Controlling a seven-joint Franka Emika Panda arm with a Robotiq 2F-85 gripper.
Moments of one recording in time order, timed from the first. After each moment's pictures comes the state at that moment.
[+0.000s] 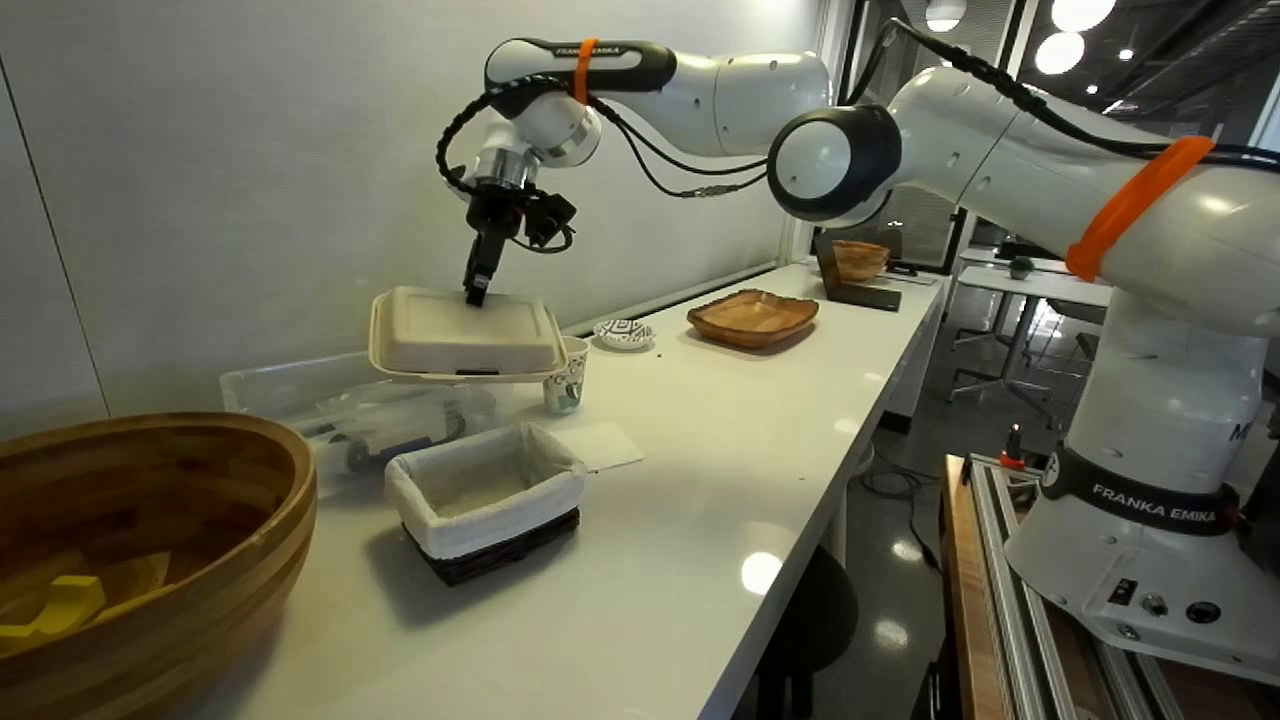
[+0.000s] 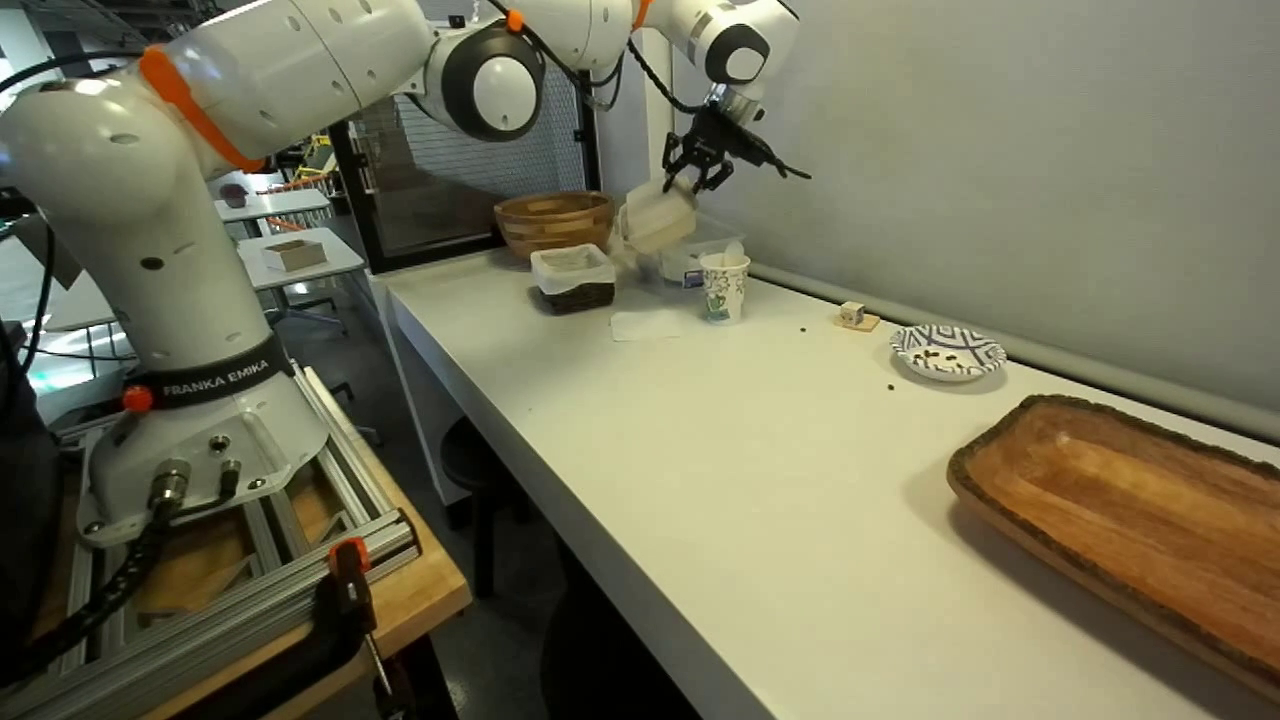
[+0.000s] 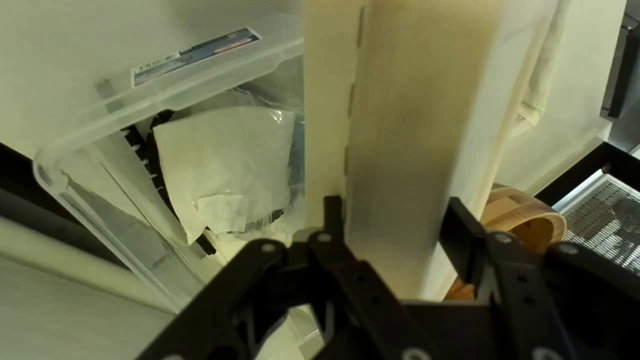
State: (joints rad) arm -0.14 1.18 0.12 -0.48 0.42 1.47 -0.97
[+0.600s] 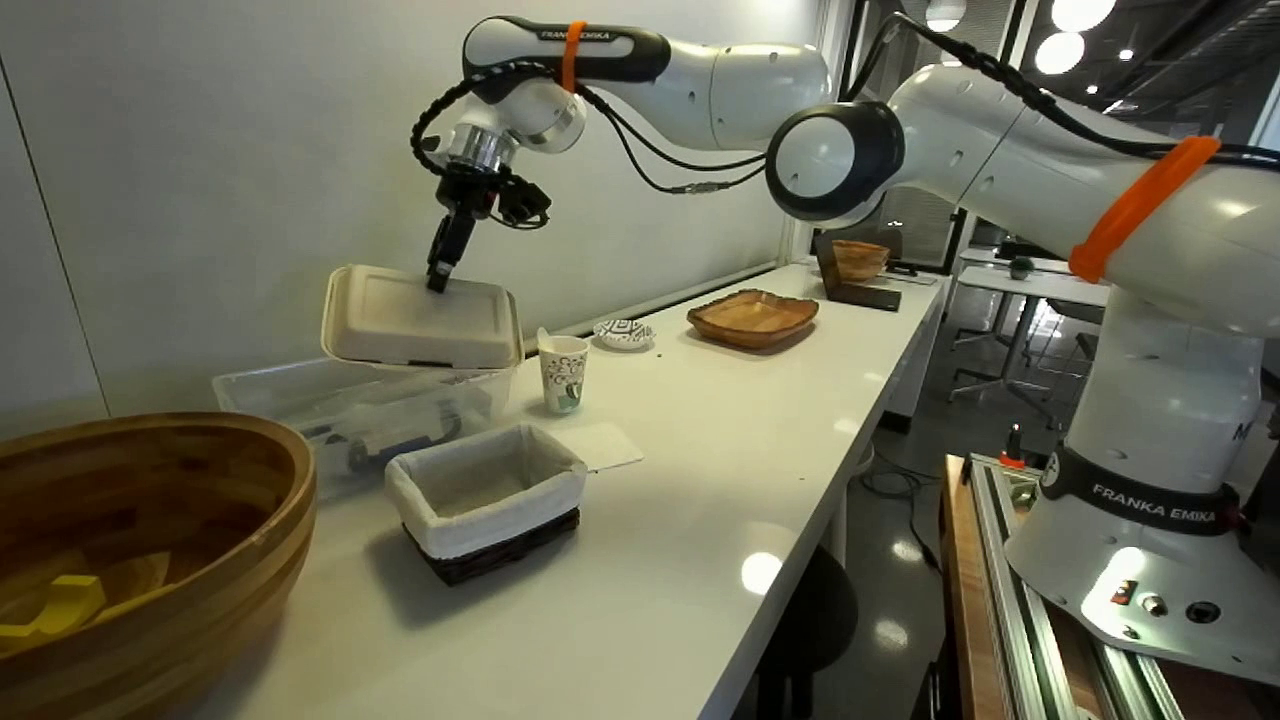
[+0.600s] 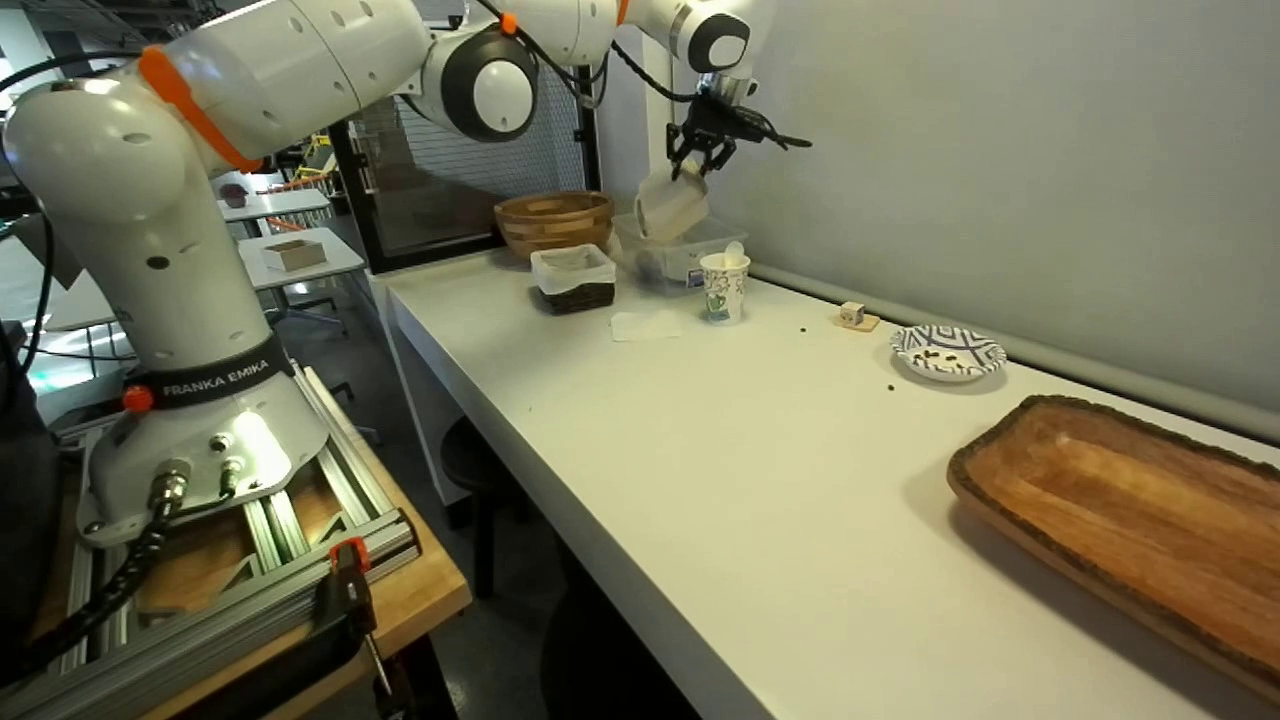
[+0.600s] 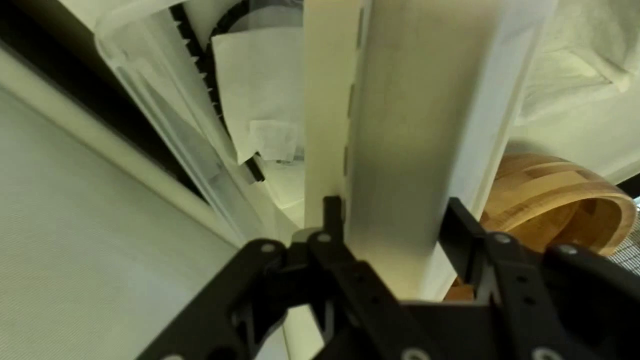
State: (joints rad) arm -0.08 1.18 0.14 -0.44 0.35 1.64 -1.00
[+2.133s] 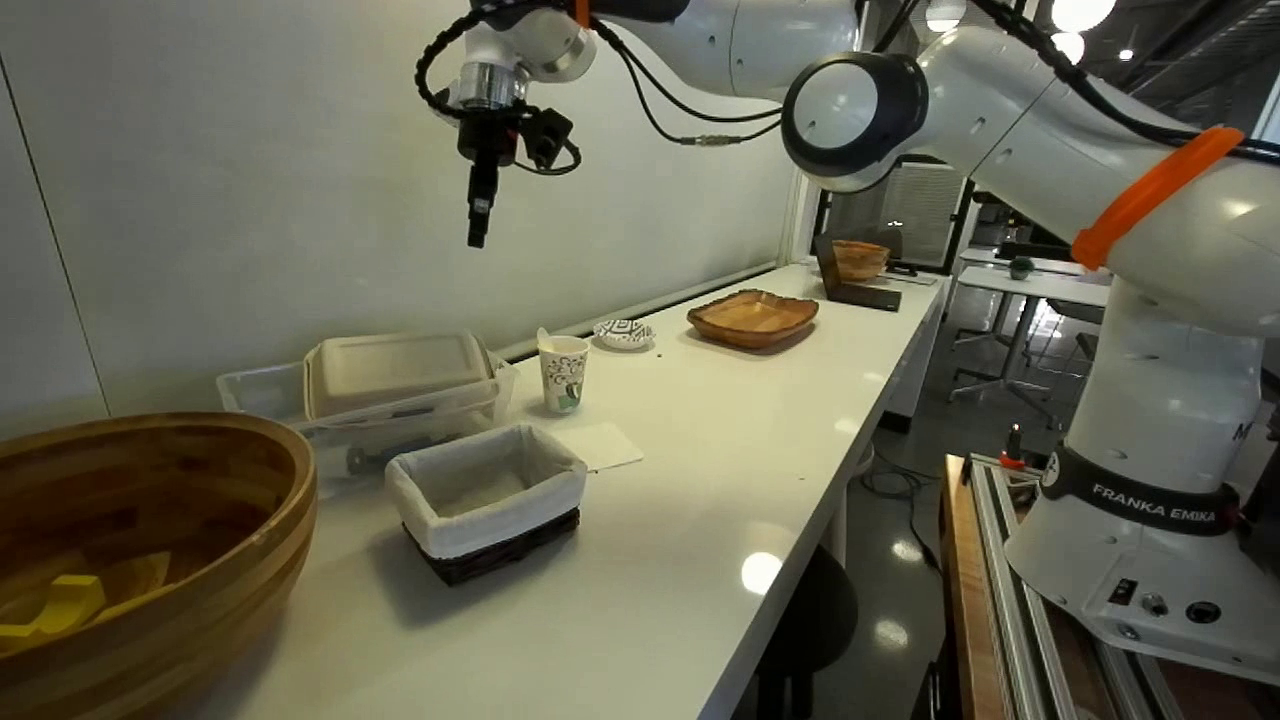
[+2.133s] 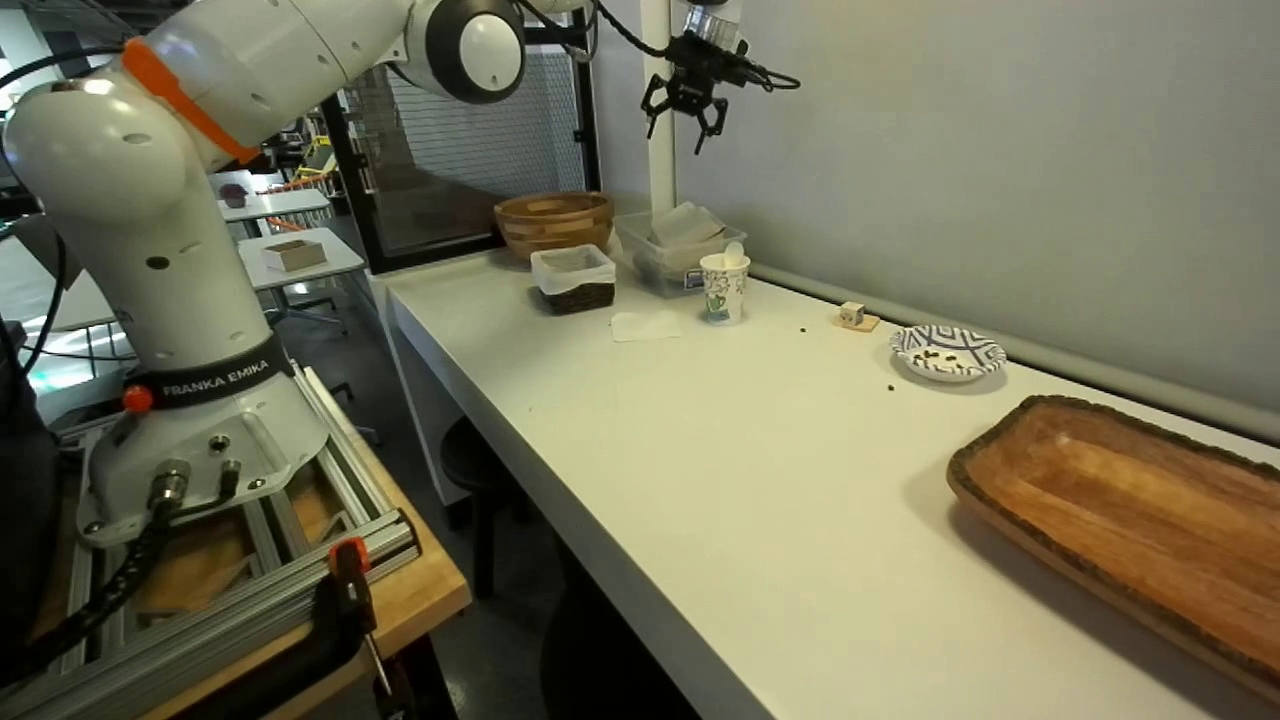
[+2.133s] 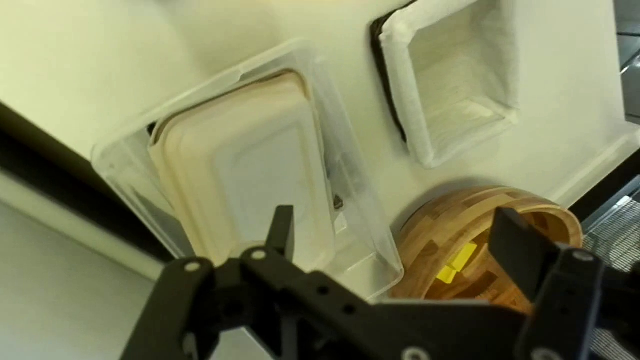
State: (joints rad) arm -0.08 1.05 0.15 -0.45 0.21 1.37 -0.75
